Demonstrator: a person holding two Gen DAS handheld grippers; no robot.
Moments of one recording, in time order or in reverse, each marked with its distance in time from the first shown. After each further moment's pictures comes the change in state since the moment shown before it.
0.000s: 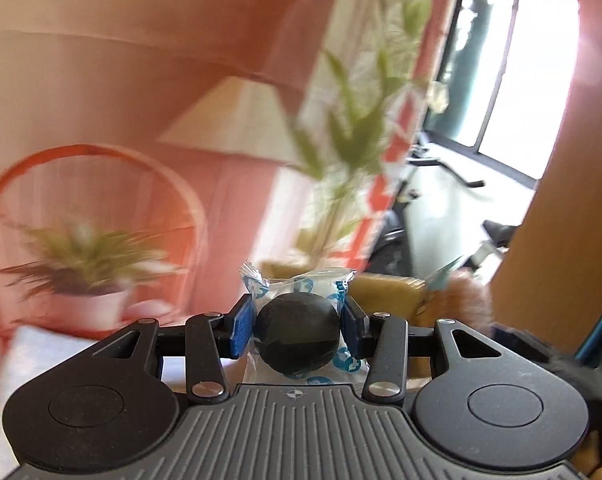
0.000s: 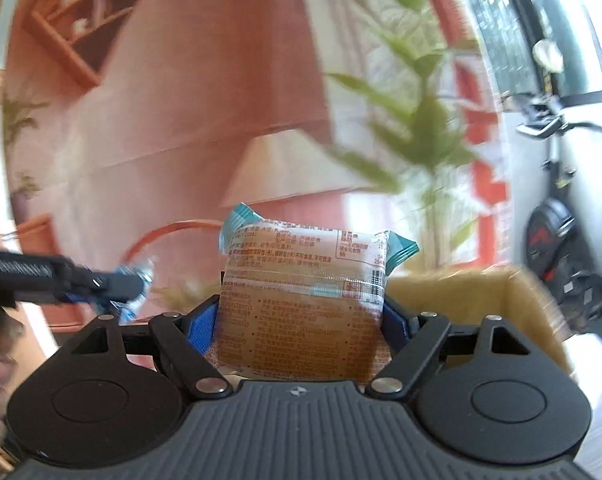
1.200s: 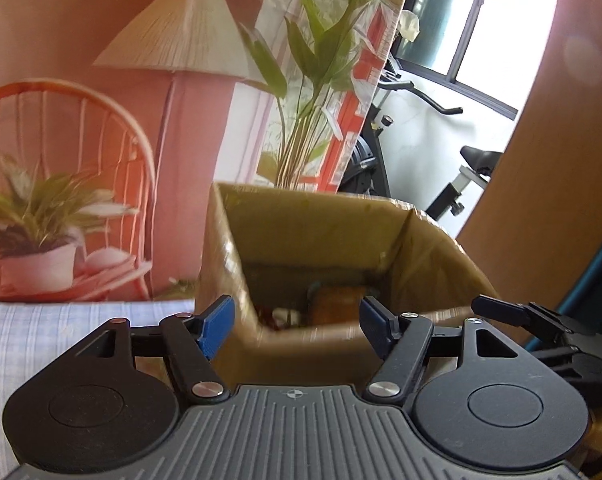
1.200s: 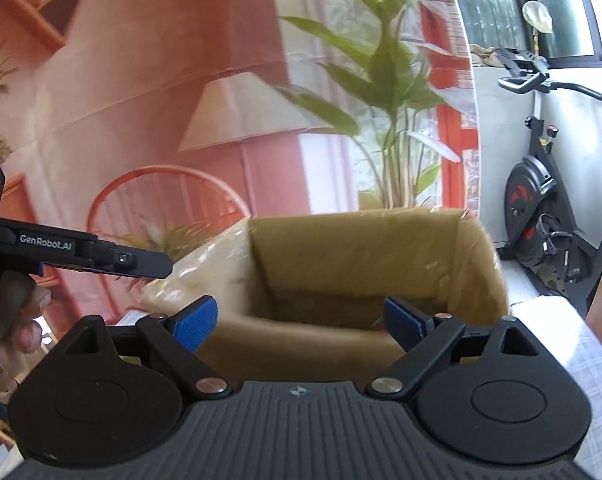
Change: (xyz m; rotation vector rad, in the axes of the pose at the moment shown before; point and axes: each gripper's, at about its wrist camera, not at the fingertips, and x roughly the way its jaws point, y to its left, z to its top) left arm 0.037 0.003 -0.040 0.057 0.202 -0.073; right arm -0.017 -0.051 -0.031 0.008 0.161 -0.010
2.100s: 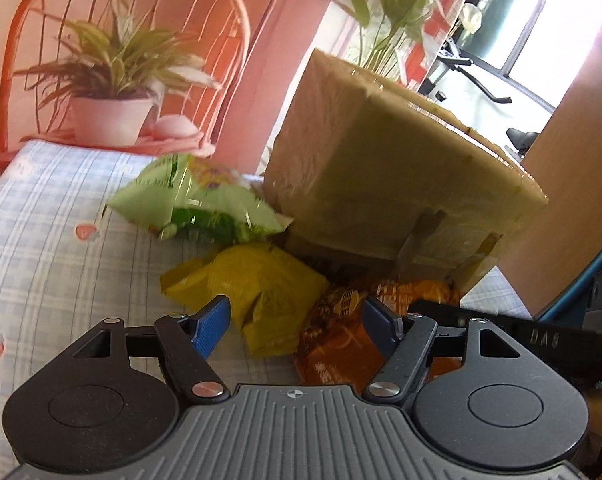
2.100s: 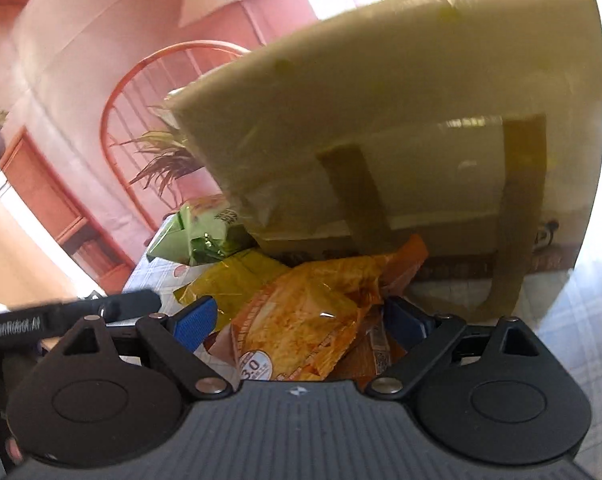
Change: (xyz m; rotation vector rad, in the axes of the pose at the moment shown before) left arm -0.013 0.051 -0.144 -0.185 0.071 0.081; right arm 0.039 0.034 -0.116 0.257 0.293 0.090
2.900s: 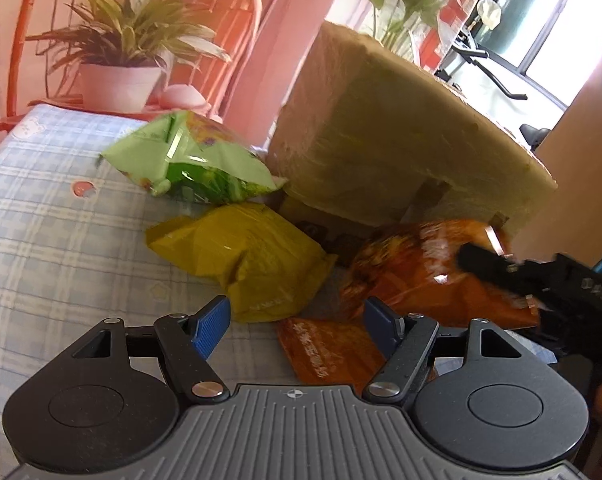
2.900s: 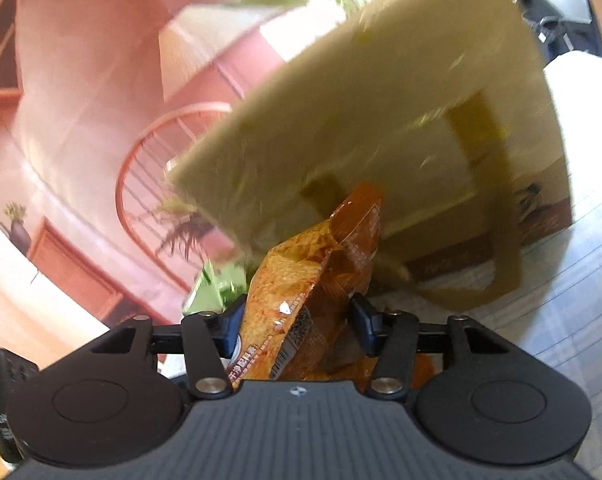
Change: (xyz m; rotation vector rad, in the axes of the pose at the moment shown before) left arm 0.012 -0.016 -0.019 -0.051 0.046 0.019; right arm -0.029 -0.023 -0.009 0.221 -0.147 0.102
